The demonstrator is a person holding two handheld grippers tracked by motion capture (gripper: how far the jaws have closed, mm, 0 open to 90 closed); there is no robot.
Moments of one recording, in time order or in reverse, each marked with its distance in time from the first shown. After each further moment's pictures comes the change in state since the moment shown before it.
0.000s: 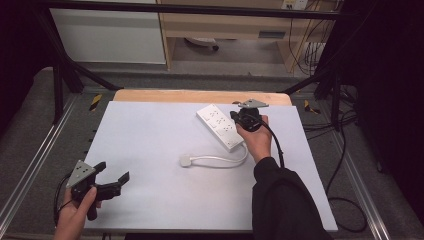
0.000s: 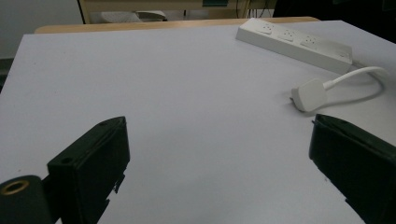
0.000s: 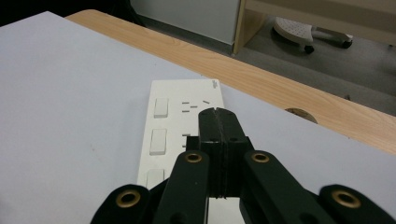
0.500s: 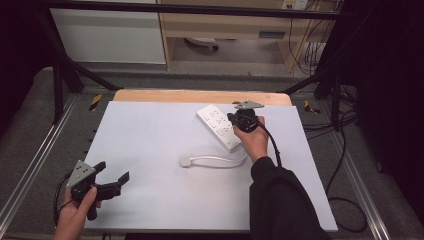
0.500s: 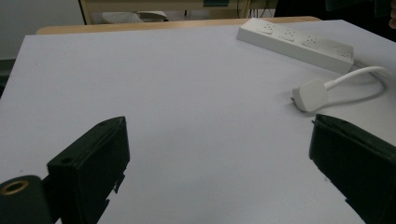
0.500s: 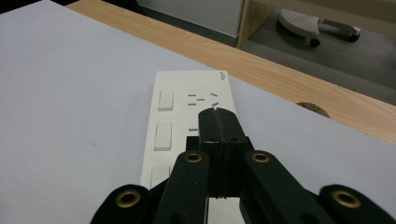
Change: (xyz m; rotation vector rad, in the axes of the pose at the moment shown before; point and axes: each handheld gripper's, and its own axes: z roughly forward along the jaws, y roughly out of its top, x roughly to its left) left arm 0.000 0.000 0.001 0.000 0.007 0.004; right arm 0.005 -0.004 0.012 0.031 0.011 -0.009
